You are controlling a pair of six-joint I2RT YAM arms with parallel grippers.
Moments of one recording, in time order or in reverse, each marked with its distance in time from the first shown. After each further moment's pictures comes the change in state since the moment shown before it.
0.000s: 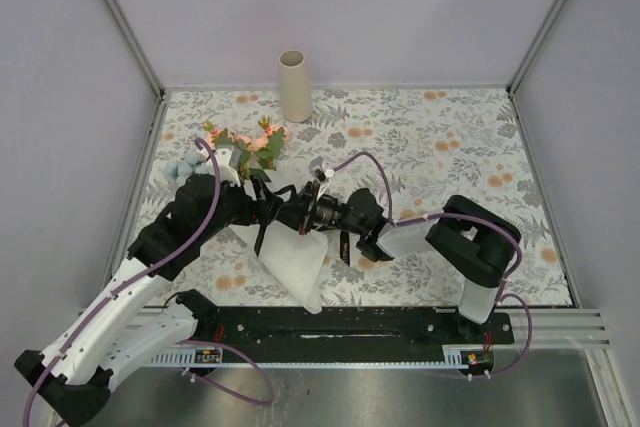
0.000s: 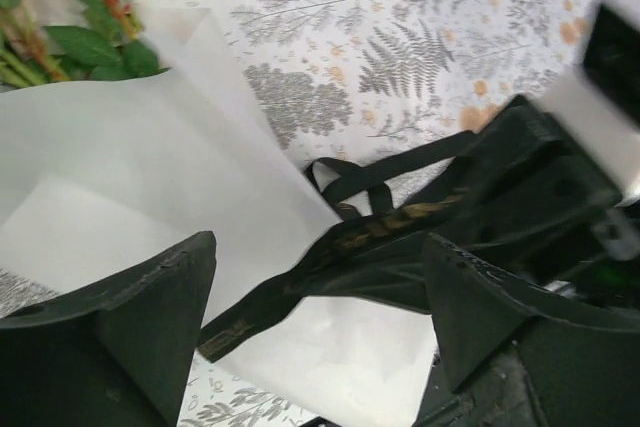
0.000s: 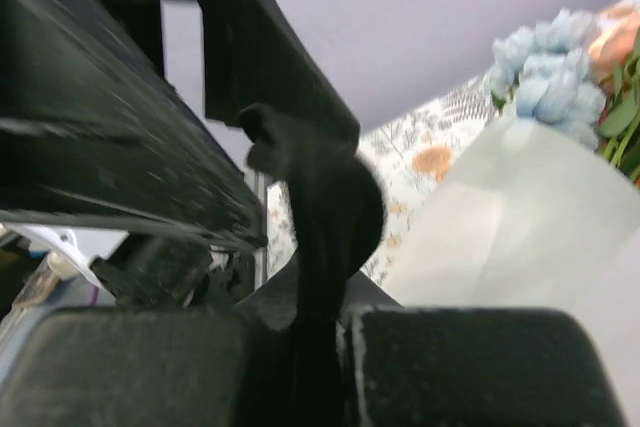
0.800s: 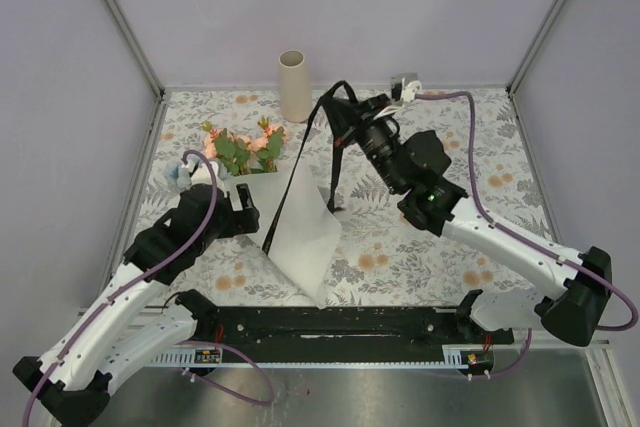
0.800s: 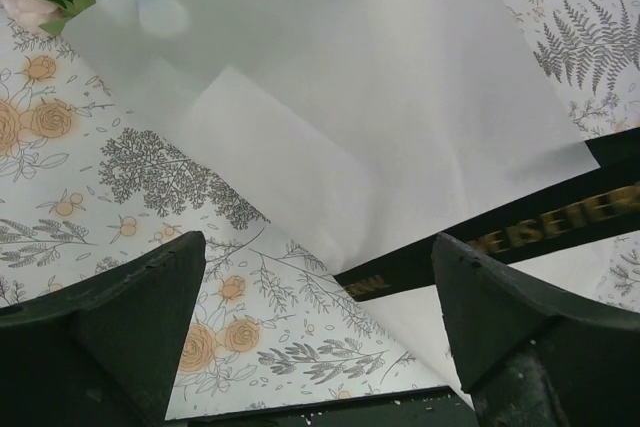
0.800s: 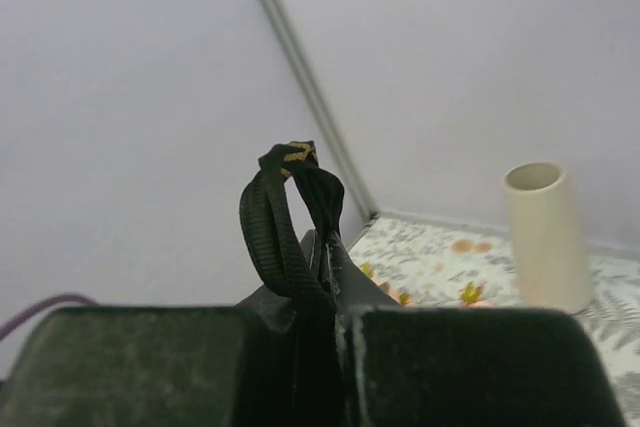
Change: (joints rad) left arm 0.005 -0.043 -0.013 -0.270 -0.286 -0.061; right arm -0.062 -0.545 0.348 -0.730 0.631 -0.183
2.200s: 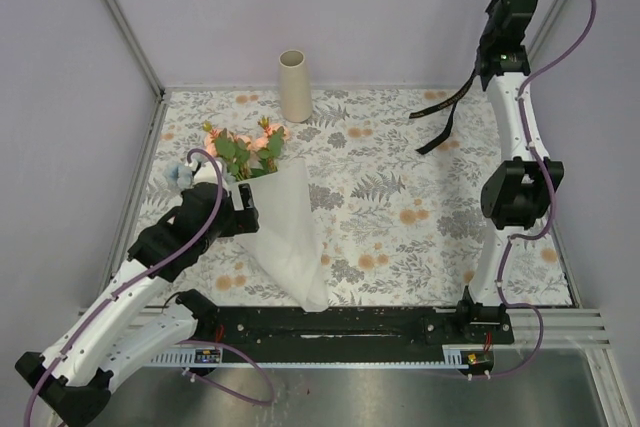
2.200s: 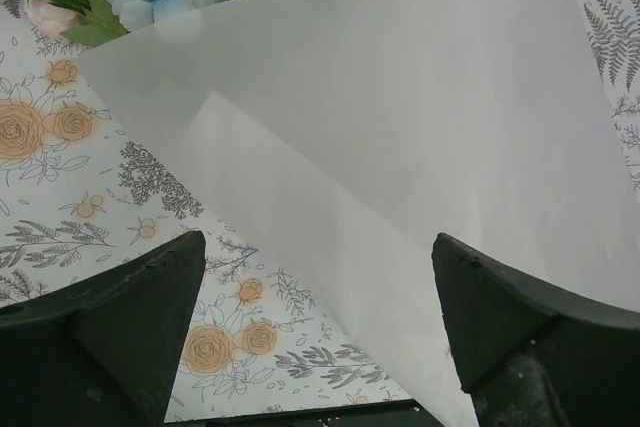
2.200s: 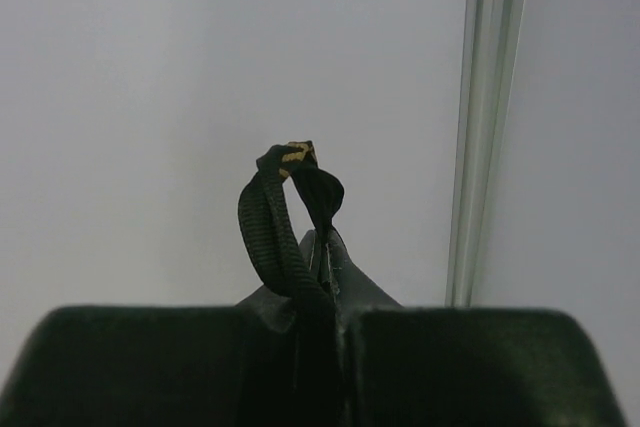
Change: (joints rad) left arm 0.000 0.026 -0.003 0.008 -0.025 0.036; right arm -0.908 0.831 1.180 -0.440 0.202 -0.343
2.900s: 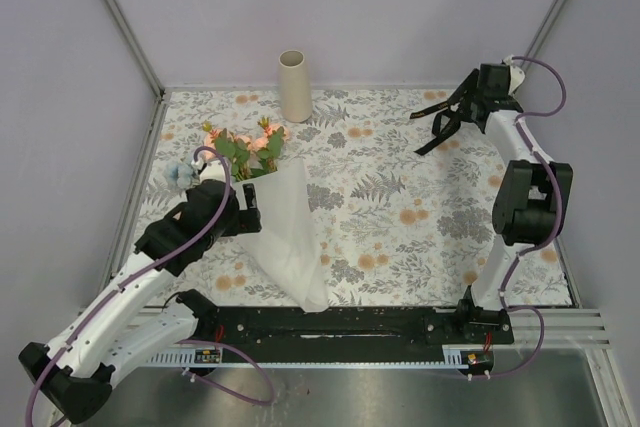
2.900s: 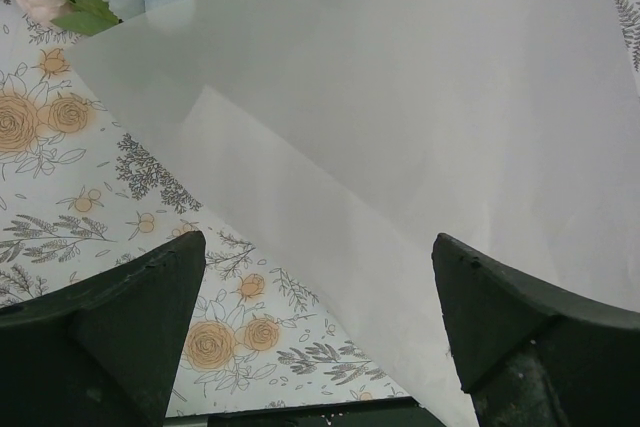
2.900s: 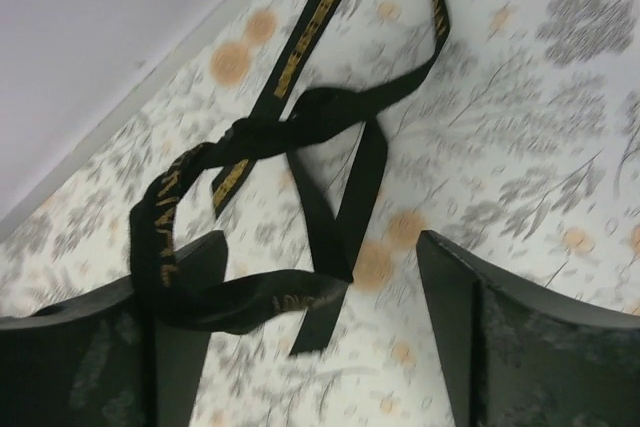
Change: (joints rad) left arm 0.000 0.045 0.000 0.000 0.003 0.000; right arm -0.066 -0.144 -0.671 -0.359 -0.206 0.525
